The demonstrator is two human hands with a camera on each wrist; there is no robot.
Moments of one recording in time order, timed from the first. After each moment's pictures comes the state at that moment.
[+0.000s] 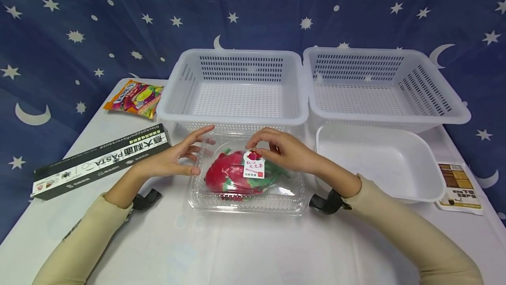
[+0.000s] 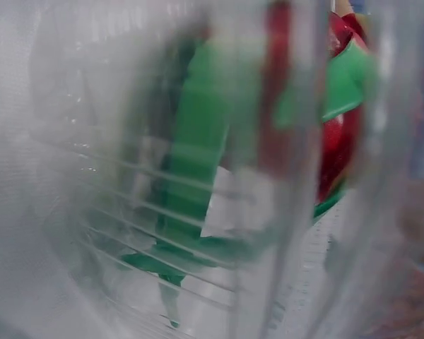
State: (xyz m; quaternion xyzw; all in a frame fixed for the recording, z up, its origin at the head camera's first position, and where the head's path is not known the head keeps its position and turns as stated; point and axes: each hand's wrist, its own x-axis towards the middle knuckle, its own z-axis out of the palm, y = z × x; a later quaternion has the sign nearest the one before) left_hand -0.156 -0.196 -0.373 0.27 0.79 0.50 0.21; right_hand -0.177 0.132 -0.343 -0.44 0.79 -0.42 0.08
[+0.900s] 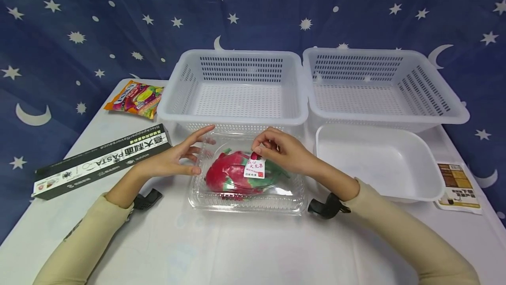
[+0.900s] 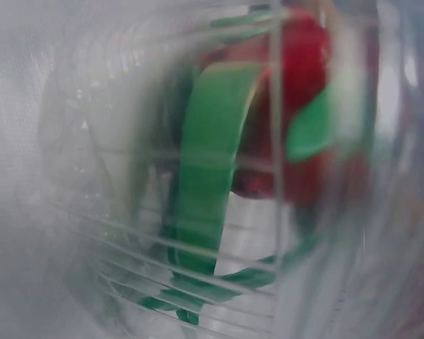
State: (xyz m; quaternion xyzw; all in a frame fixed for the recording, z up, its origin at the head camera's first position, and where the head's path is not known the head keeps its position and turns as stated) left_hand -0.155 -0.195 -0.371 0.27 0.79 0.50 0.20; right_hand -0.170 0.131 -0.348 -0.36 0.80 -0.47 0.09
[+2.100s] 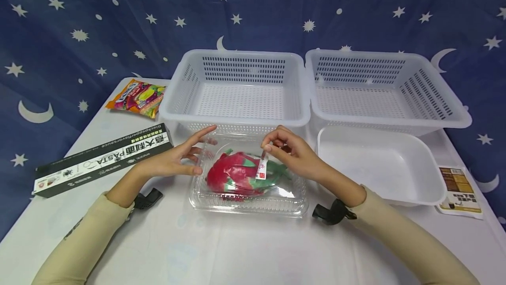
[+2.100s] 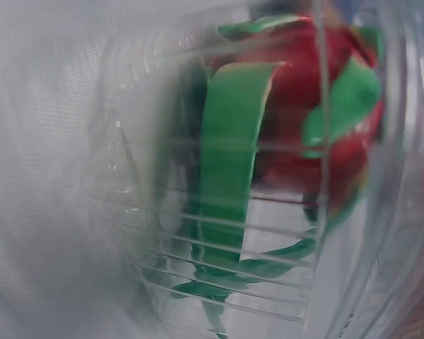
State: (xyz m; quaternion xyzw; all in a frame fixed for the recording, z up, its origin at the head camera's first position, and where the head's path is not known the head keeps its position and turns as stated) left_hand -0.155 -0.195 -0.374 0.27 0.79 0.50 0.21; right_hand -0.166 0.141 -0.356 -0.39 0.72 -0.57 0.04
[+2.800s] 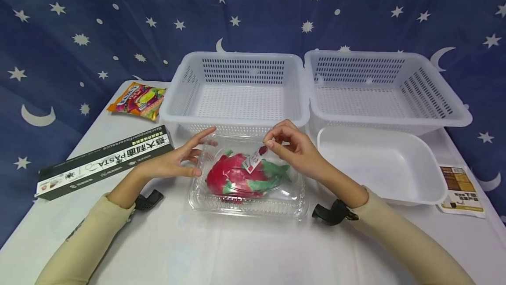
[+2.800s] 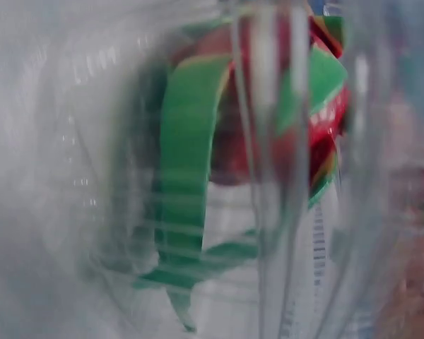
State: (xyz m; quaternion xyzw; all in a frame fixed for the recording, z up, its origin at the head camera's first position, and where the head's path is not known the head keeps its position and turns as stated) left_hand -0.156 -0.197 -0.374 0.27 0.79 0.50 0.23; right_hand -0.162 0.144 -0.347 -0.33 0.70 -0.62 0.04
